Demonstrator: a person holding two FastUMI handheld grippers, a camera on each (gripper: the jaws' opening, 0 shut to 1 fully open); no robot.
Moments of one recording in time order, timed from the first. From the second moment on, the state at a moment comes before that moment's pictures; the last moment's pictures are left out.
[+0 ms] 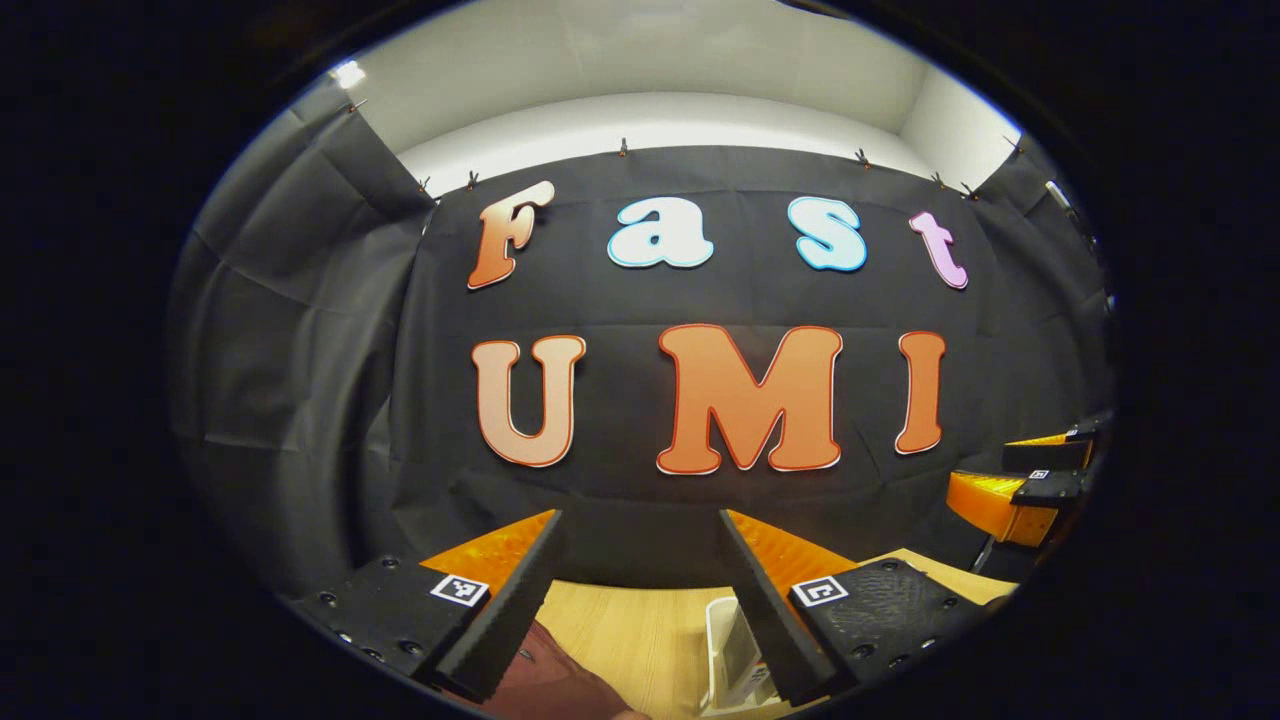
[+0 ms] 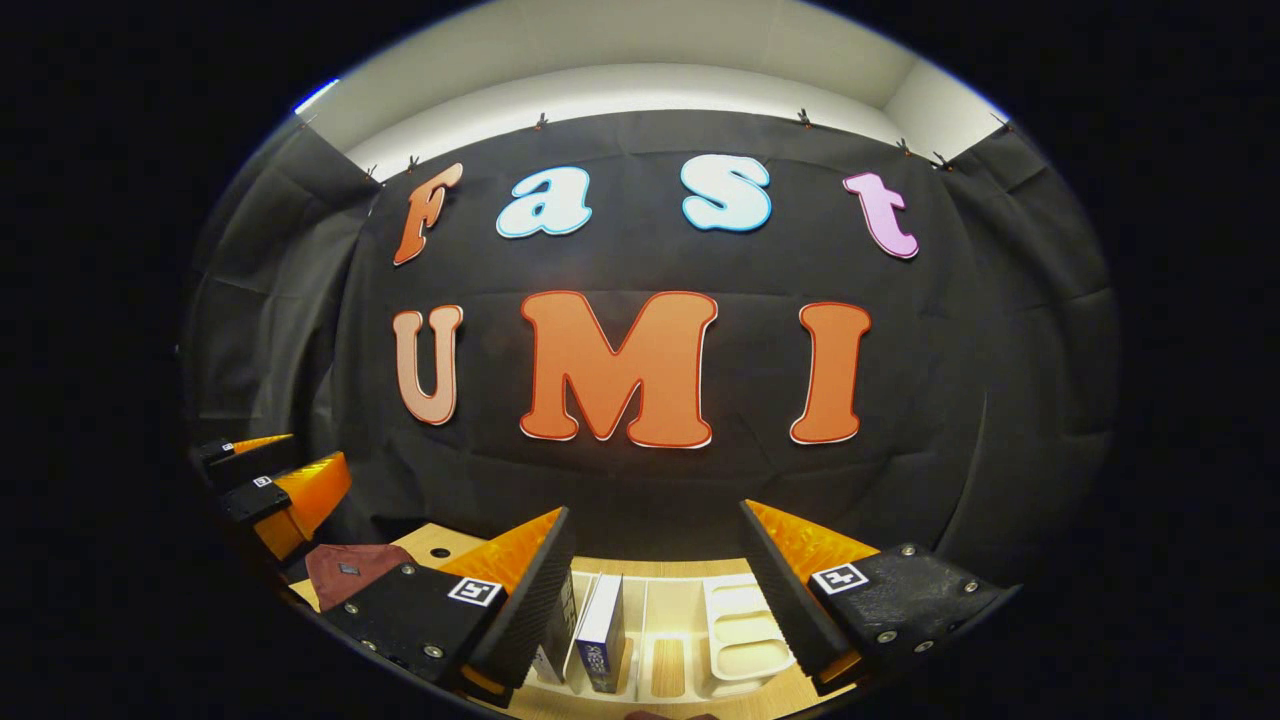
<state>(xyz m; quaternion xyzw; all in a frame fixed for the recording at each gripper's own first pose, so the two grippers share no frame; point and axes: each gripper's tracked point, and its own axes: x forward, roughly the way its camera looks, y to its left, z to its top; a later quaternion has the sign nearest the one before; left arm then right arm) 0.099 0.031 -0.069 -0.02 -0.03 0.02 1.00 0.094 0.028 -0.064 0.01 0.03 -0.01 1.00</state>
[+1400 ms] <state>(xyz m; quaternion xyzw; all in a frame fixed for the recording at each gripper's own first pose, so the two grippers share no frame) 0.030 0.038 -0.366 0.36 0.24 -0.11 0.89 0.092 0.008 -0.109 0.00 0.08 -0.05 1.00</state>
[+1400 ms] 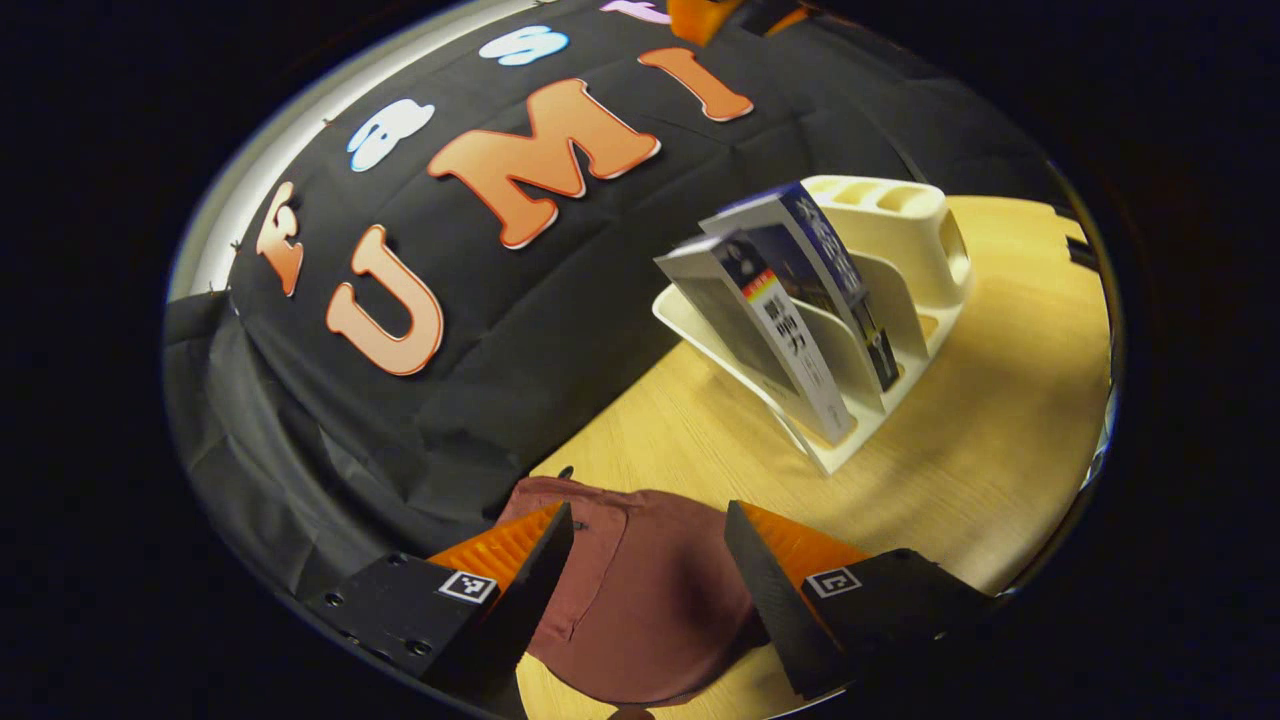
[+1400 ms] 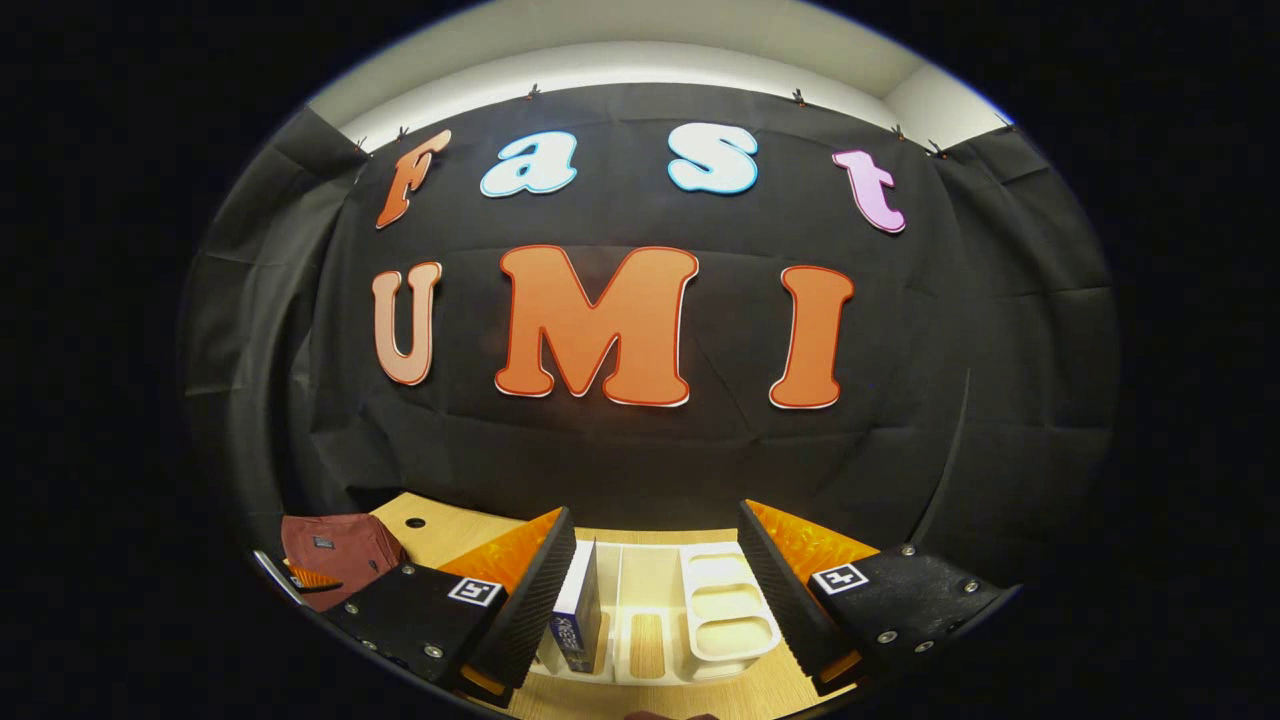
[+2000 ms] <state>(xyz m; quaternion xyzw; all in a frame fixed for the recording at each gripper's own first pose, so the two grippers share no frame) -0.012 0.090 -0.449 0.44 0.36 -0.08 0.82 0.085 0.004 -0.121 0.00 0.09 -0.05 0.99</state>
